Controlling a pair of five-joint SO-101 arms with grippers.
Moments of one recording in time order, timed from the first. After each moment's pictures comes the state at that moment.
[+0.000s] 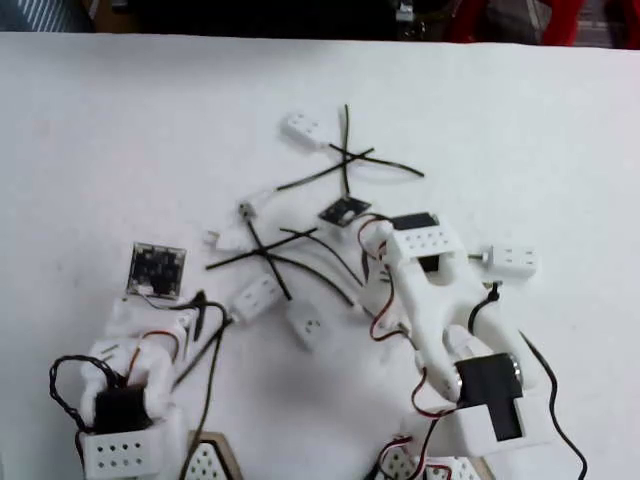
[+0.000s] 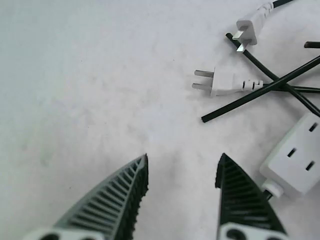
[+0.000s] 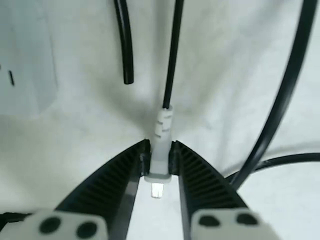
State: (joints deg) left arm -11.5 -104.1 95.4 62.3 -14.8; right arm -14.2 -2.5 37.3 69.4 34.7
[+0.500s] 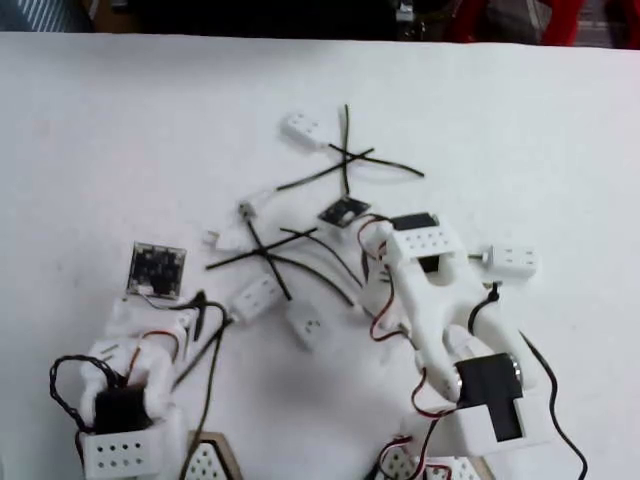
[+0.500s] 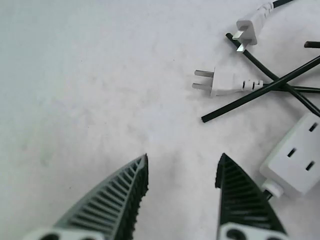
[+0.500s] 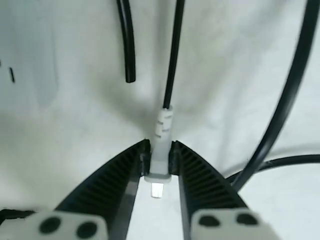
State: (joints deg) left arm -11.5 -104.1 95.4 62.3 -14.8; right arm -14.2 -2.5 37.7 69.4 35.8
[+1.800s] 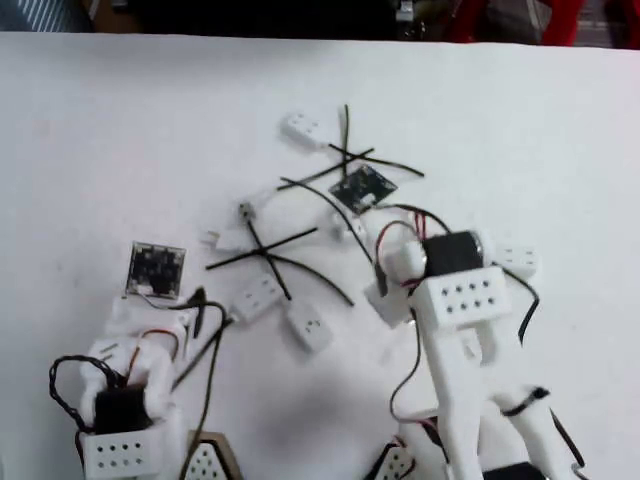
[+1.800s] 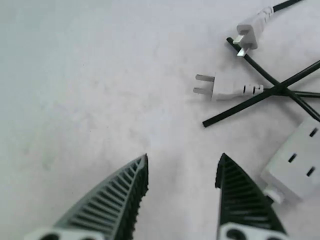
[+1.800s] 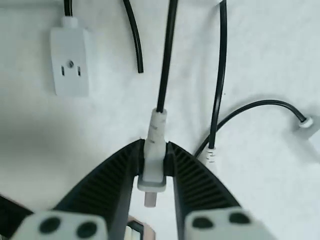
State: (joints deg) left arm -11.5 -104.1 95.4 59.8 -14.8; right arm -17.8 -34.5 34.1 86.9 23.3
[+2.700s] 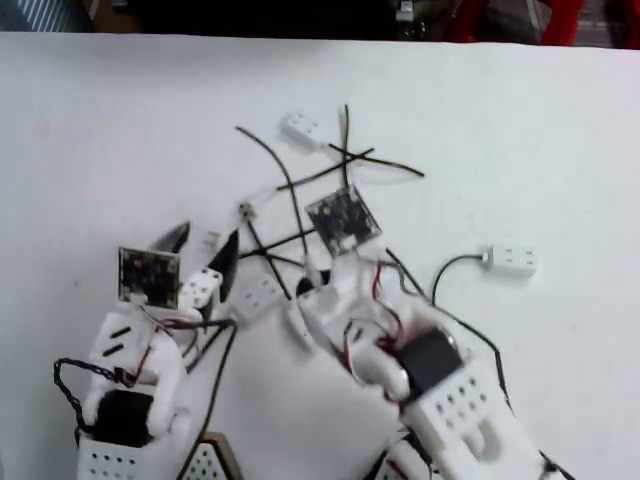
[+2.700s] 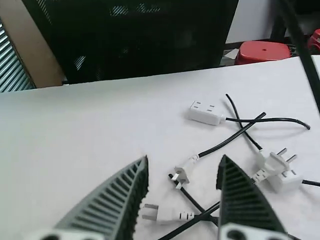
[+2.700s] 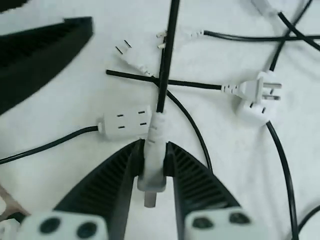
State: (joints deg) left arm 3.6 -104.1 87.4 43.1 -3.5; right arm -39.6 -63.5 55.1 60.7 -2.8
